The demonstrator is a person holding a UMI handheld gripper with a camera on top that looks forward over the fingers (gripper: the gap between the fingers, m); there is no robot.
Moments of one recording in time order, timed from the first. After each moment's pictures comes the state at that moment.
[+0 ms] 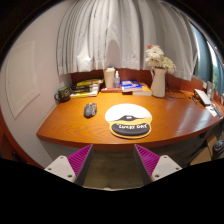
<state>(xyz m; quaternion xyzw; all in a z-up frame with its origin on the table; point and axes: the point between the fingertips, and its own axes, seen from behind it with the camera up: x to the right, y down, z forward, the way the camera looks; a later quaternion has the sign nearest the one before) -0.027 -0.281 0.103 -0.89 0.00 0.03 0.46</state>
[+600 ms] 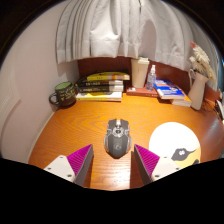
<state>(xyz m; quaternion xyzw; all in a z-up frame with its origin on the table) -0.191 -0.040 -0.001 -0.90 -0.05 0.03 0.43</state>
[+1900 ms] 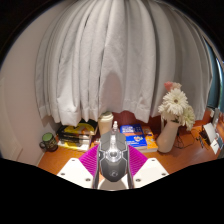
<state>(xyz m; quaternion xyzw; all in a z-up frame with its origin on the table) -0.034 0.032 0.233 -0.85 -0.02 0.01 0.53</state>
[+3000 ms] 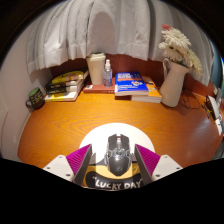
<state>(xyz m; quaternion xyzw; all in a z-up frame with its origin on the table) 0.009 -0.040 0.028 -0.93 -0.02 0.01 0.37</state>
